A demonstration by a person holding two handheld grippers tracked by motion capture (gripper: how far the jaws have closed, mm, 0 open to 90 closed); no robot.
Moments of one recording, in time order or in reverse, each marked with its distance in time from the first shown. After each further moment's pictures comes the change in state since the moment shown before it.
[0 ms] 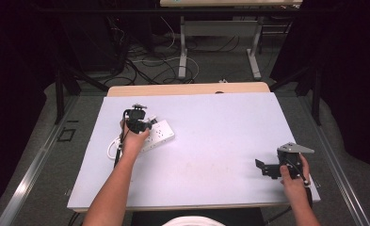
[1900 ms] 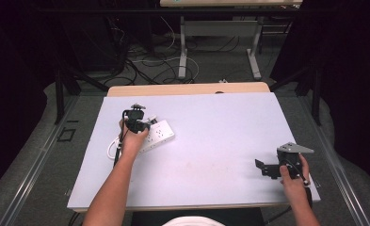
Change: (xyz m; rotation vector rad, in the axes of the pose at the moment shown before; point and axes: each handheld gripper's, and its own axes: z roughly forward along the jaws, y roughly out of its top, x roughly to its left) left arm 0.006 0.000 0.007 0.028 0.021 -0.019; right arm 0.000 0.000 0.000 0.000 -0.004 -0.018
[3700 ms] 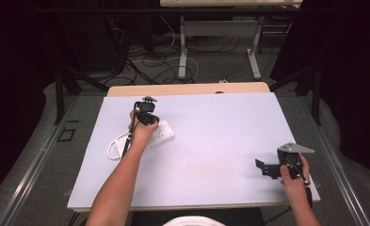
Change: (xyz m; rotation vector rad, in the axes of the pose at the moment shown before) left arm -0.030 0.031 0.007 0.020 0.000 0.070; right arm -0.001 -0.001 0.000 -0.005 0.005 0.017
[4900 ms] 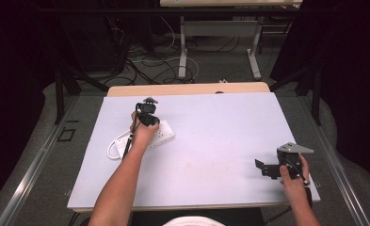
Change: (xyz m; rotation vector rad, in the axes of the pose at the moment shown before) left arm 0.002 -0.001 0.011 0.032 0.004 -0.012; right arm 0.001 0.000 0.000 0.004 0.003 -0.006
